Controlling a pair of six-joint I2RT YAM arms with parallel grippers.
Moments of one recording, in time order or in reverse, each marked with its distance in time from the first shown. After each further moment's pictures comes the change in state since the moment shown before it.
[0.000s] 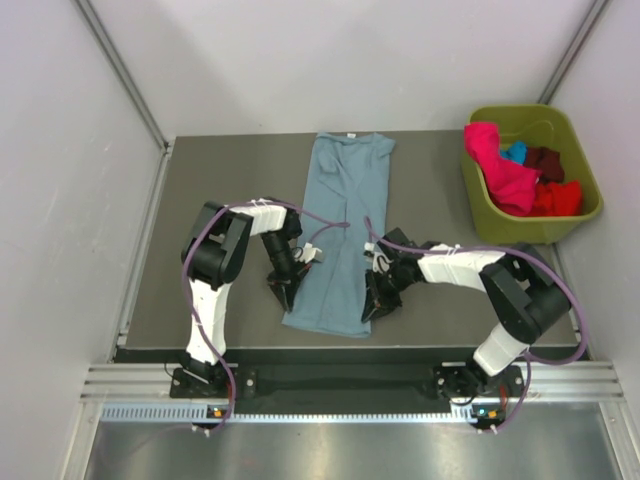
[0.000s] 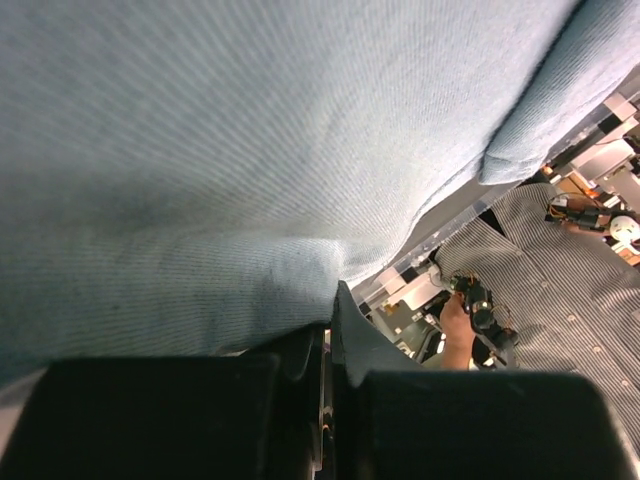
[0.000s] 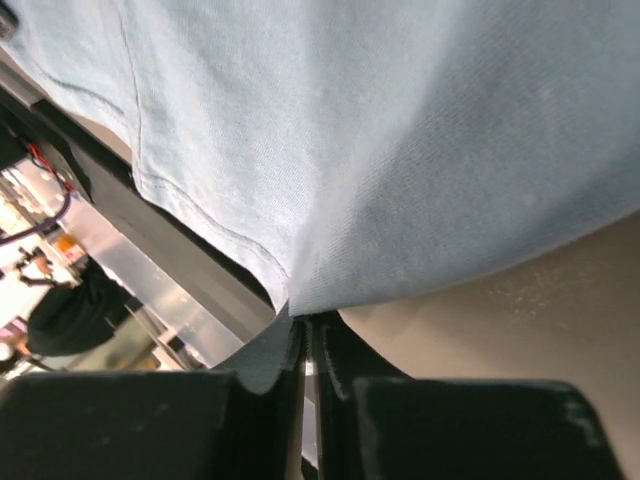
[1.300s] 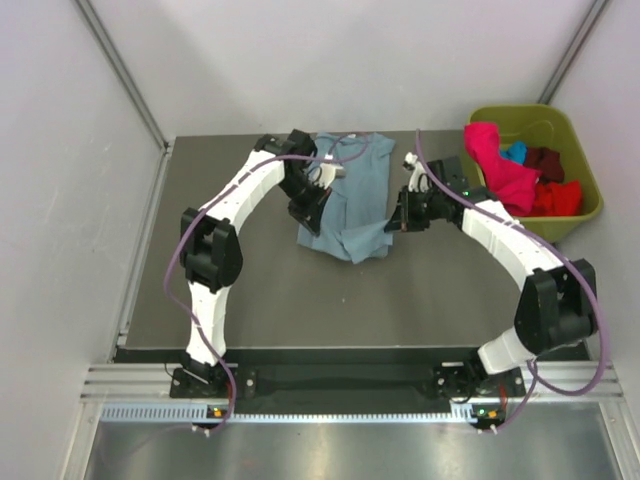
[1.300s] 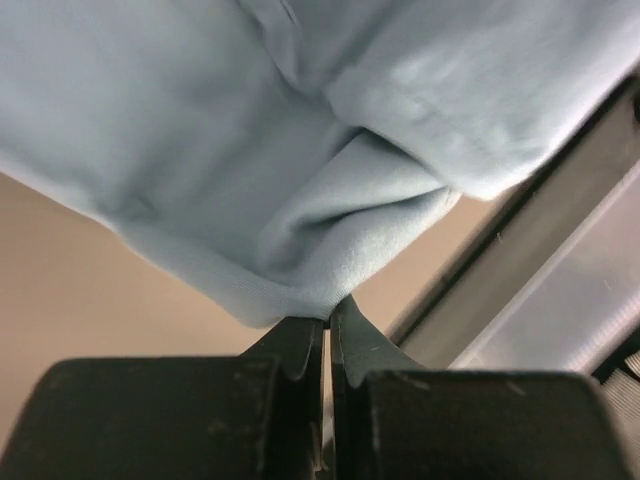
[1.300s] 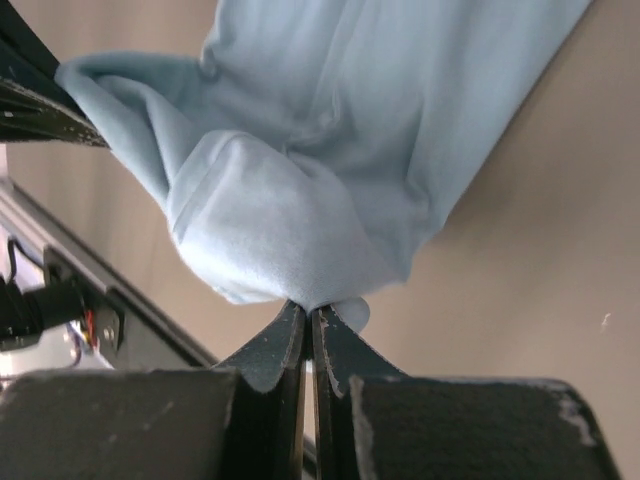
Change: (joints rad) left arm -0.020 -0.043 0.636 -0.037 -0.040 -0.032; right arm -0.328 -0.131 0.389 -0.144 0.117 -0.275
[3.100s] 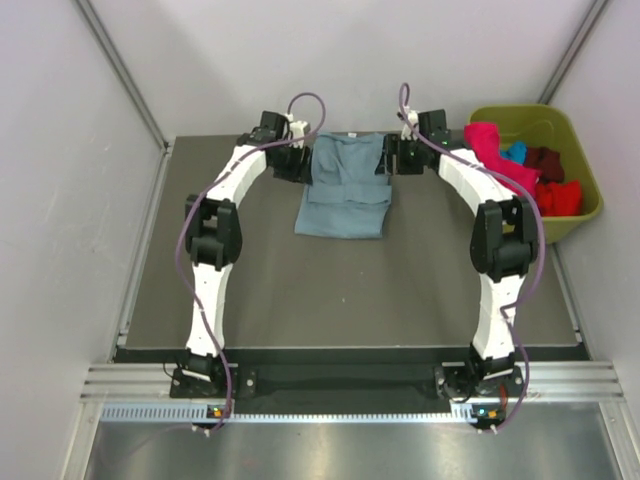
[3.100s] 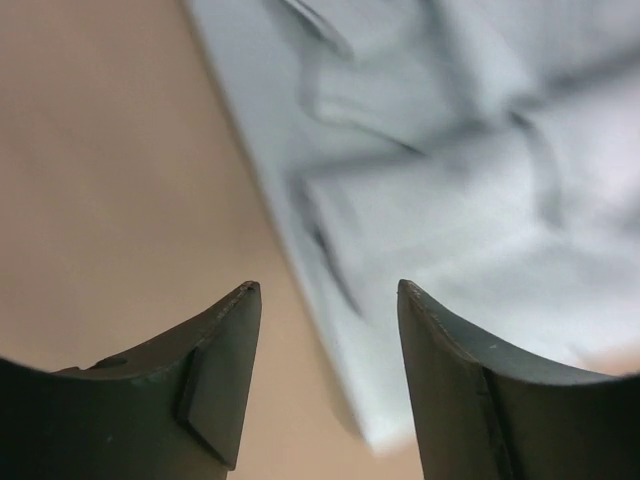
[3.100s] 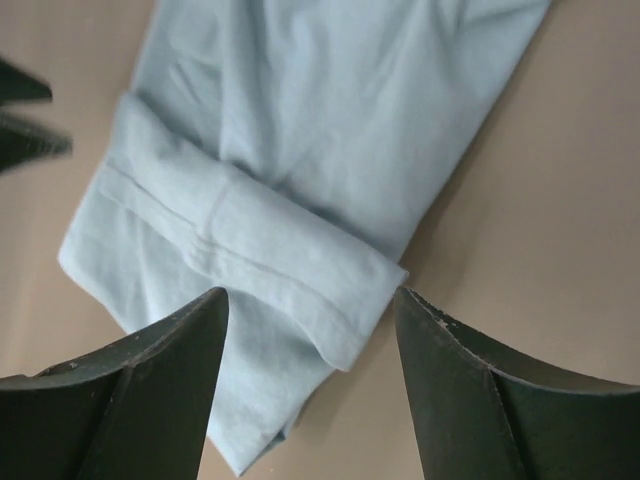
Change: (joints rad) left arm 0.194 0.323 0.255 0.573 -0.203 -0.214; right arm -0.088 0.603 0.629 0.083 0.128 -0.147
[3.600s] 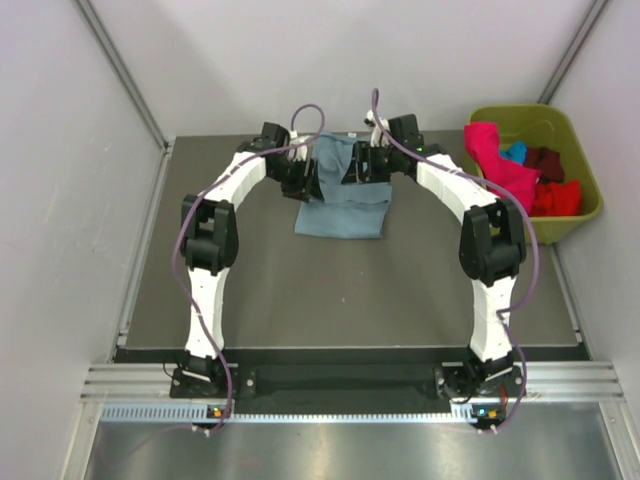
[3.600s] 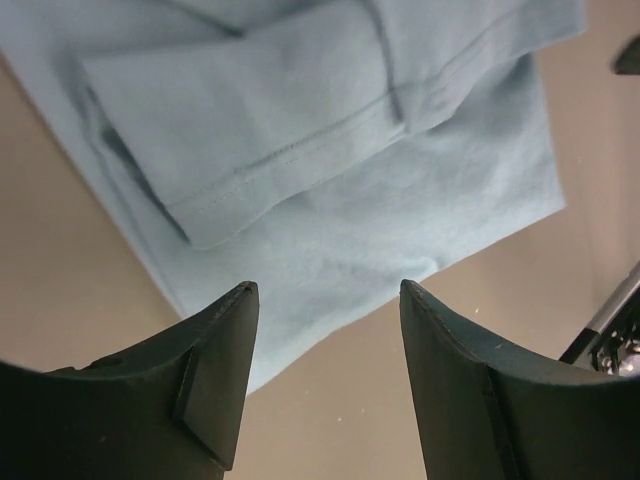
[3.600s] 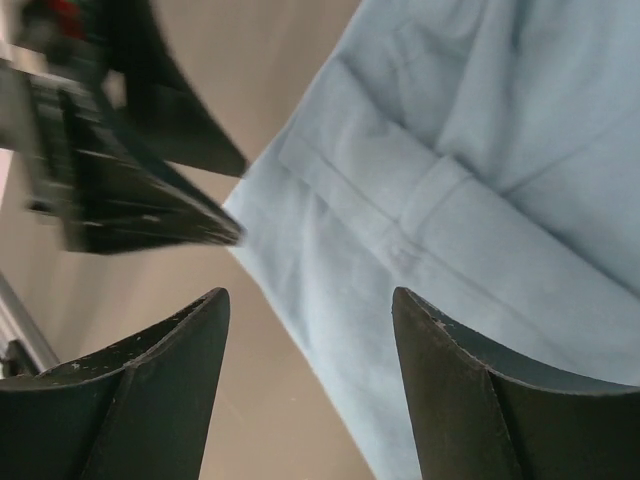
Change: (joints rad) left arm -0.008 -0.154 -0.234 -0.025 0.291 -0.111; right arm 0.124 -0.013 0.005 0.037 -0.157 0.086
